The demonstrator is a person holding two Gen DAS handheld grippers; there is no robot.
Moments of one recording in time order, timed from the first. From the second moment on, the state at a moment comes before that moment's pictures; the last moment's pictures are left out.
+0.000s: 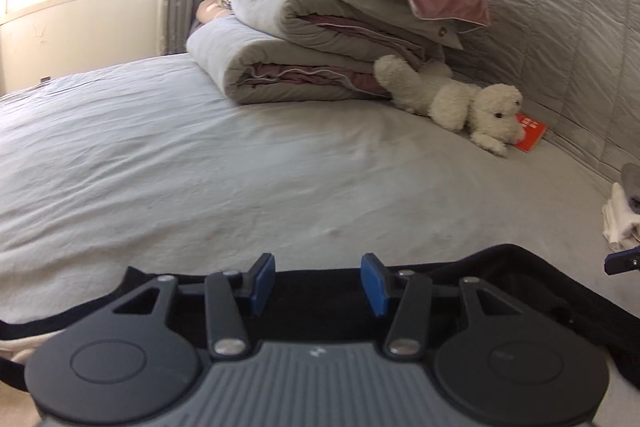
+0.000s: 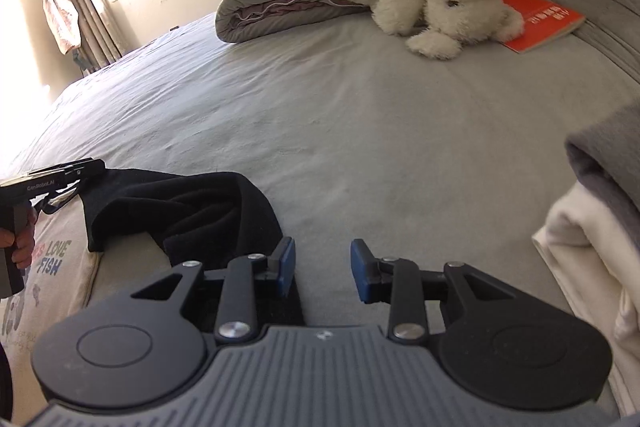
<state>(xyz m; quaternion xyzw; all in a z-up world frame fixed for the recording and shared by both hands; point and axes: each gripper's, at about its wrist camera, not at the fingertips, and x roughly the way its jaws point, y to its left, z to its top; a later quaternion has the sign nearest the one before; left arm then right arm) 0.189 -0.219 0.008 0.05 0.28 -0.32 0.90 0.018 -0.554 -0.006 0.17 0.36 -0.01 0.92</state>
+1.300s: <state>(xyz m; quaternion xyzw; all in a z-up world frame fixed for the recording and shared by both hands) 0.047 -0.333 -0.022 0.24 0.24 -0.53 0.78 -0.078 -0.582 -0.061 0.55 0.25 0.00 0.80</state>
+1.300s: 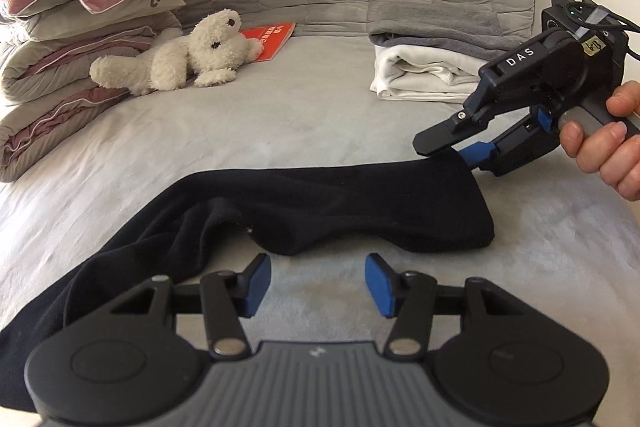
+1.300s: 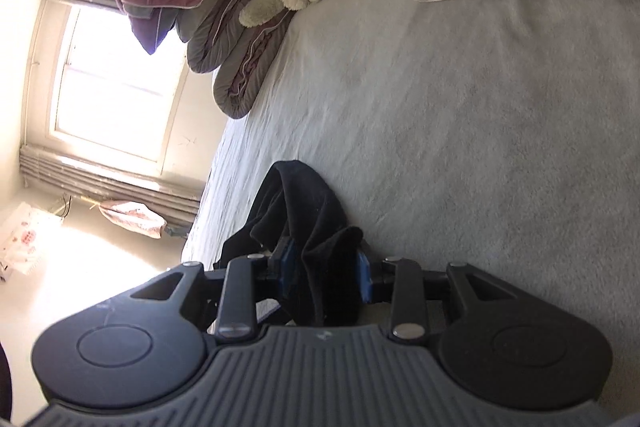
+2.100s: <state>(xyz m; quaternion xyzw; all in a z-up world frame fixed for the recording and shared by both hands) 0.052 -0.349 -0.035 0.36 0.12 -0.50 0.78 -0.086 -0.574 -0.050 0.55 0.32 -0.02 0.77</state>
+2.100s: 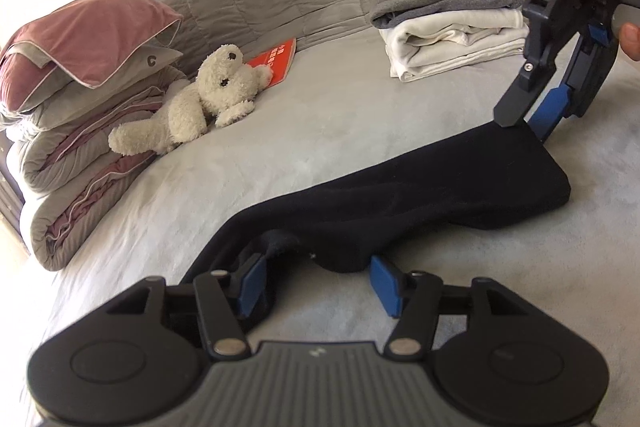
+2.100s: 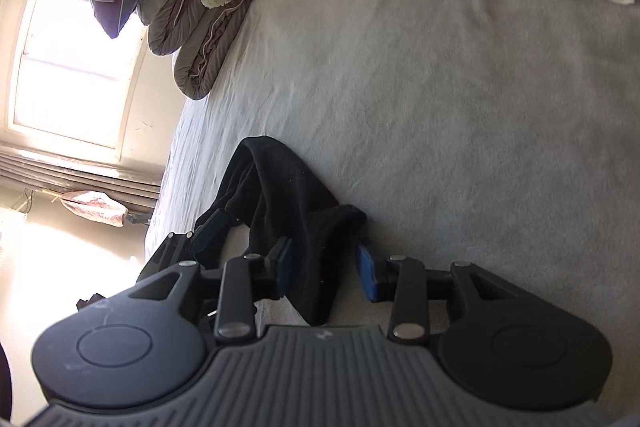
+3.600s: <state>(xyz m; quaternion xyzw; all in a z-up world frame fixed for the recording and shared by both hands) 0.062 -0.389 -0.034 0.24 0.24 -0.53 0.78 0.067 -0.570 -0.028 -0.12 0.37 -0.22 0.89</state>
